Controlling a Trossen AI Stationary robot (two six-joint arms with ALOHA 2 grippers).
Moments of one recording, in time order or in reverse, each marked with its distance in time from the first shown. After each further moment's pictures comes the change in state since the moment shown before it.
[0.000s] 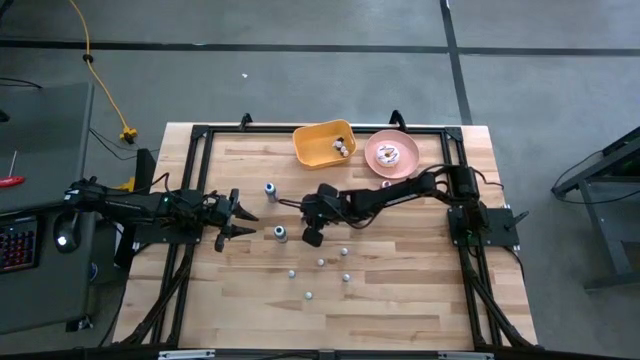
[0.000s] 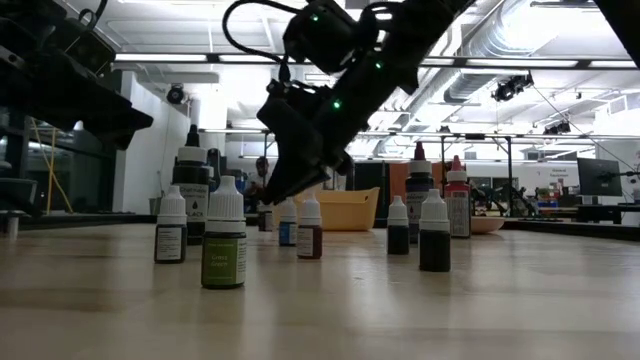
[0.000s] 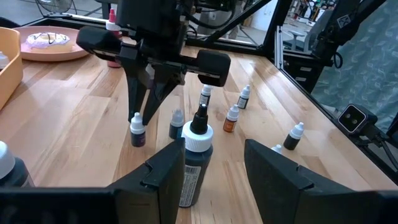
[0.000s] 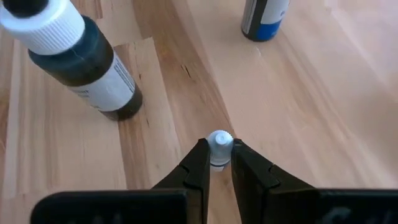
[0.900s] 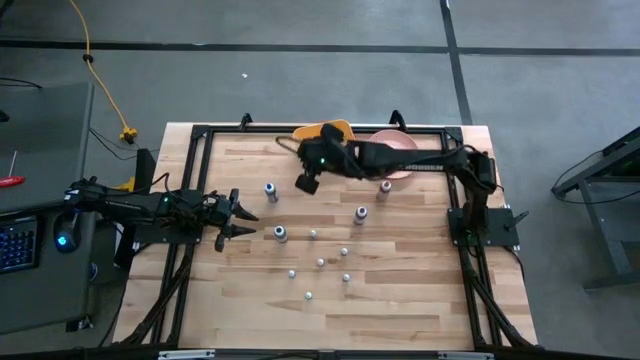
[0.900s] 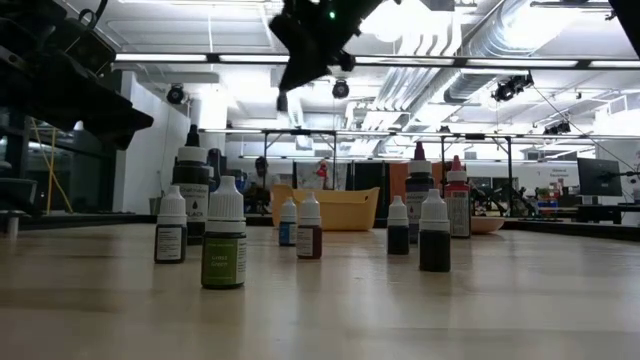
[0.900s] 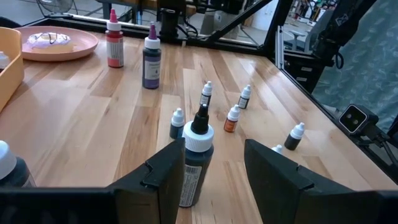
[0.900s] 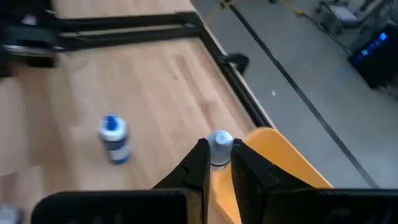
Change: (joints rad) left arm 0.000 0.000 0.000 0.000 -0.002 0.000; right arm -0.153 -0.150 0.378 -0.360 0.225 -0.238
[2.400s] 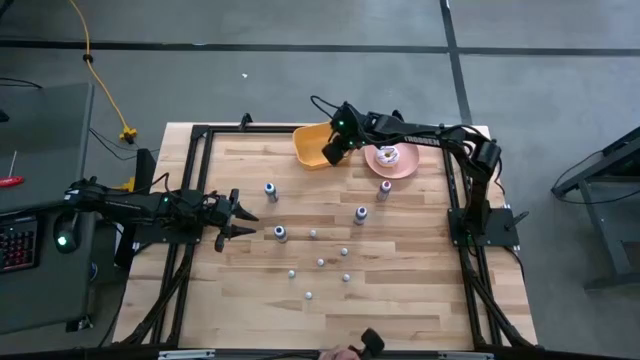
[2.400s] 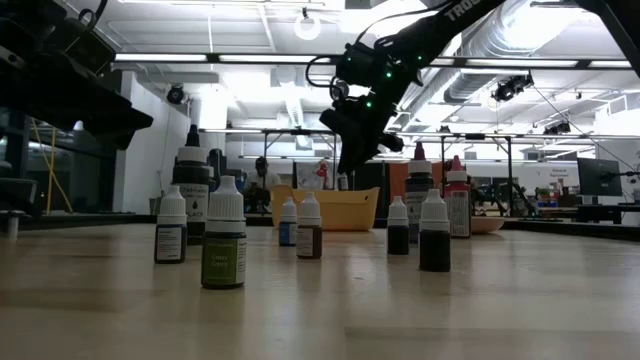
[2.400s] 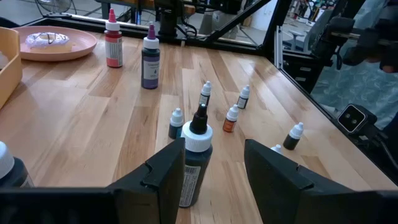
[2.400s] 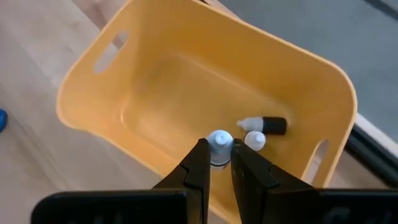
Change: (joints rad) left arm 0.000 0.000 0.000 0.000 0.003 0.000; right arm -0.360 0.002 -0.262 -0.007 -0.288 0.248
